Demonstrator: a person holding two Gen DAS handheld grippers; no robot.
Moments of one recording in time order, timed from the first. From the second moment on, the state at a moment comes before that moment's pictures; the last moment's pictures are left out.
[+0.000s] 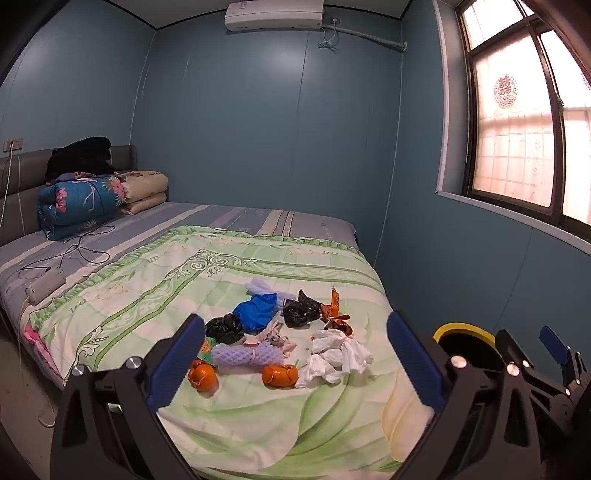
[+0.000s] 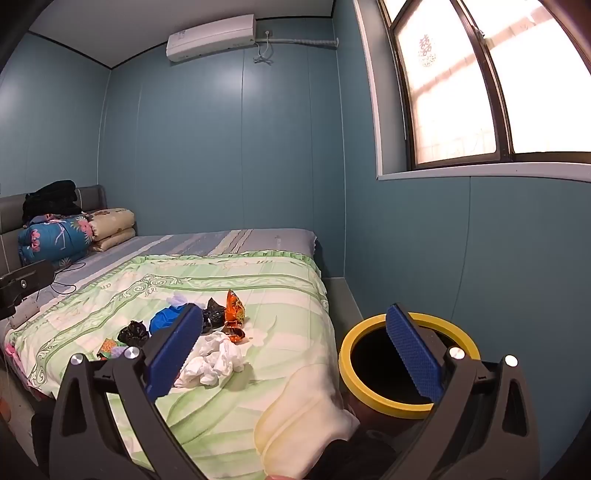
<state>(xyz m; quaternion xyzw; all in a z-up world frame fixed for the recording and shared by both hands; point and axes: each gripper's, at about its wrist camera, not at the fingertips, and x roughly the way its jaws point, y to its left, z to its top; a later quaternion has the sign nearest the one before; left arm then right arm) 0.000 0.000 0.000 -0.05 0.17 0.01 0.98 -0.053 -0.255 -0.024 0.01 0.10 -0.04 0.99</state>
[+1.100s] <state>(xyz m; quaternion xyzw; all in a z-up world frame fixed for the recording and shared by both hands) -0.001 0.005 0.004 -0.06 0.17 0.01 0.98 -0.051 -0.257 -0.025 0.02 0.10 -0.04 0.99</state>
